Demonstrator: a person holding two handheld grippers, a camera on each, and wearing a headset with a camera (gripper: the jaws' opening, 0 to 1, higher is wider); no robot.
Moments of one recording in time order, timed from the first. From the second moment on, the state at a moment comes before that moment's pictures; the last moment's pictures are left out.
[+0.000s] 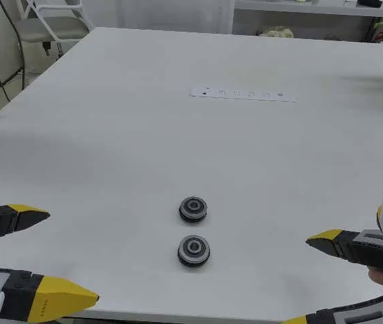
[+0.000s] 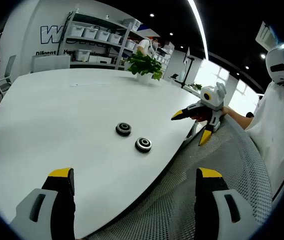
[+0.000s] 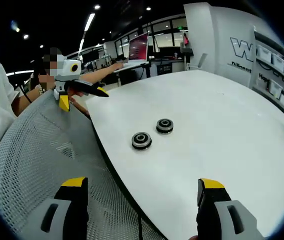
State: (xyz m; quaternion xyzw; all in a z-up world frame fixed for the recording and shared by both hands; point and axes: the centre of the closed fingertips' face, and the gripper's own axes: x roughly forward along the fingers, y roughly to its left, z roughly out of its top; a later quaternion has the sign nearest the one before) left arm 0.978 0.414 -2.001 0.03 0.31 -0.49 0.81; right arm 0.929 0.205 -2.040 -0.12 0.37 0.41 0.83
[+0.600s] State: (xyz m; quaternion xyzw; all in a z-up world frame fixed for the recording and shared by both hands) left arm 0.978 0.416 -2.004 0.03 0.31 -0.50 0.81; right arm 0.930 0.205 -2.040 -0.11 0.37 0.41 0.83
